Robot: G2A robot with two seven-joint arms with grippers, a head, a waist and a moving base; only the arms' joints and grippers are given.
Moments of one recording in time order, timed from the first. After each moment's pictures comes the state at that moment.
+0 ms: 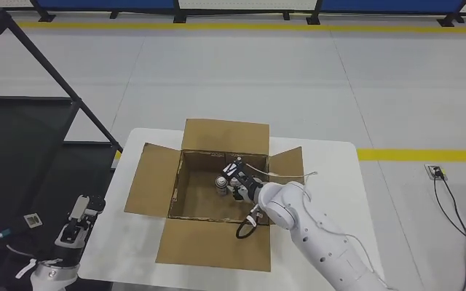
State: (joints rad) left arm 1.64 -1.19 -1.93 -1.82 -0.14 -0.53 -0.32; right arm -0.65 -1.42 0.86 -1.23 -1.15 -0.22 0.69
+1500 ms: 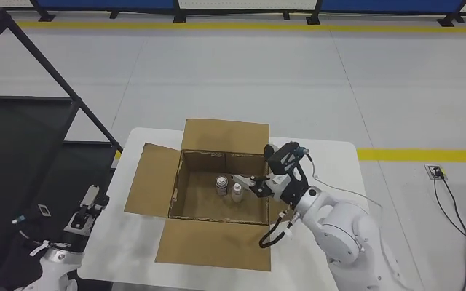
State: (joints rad) left arm 1.51 -1.18 -1.90 -1.68 -0.05 -0.43 -0.35; right arm -1.01 -1.36 1.25 -1.90 -1.00 -0.31 0.56
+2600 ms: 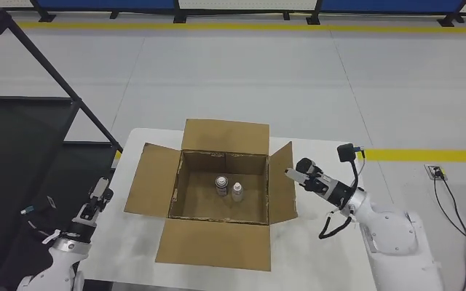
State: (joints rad) left arm 1.46 -1.17 -1.85 -1.66 0.05 -0.36 -0.31; right arm -1.05 -1.29 1.55 -1.66 -0.27 -0.41 0.84
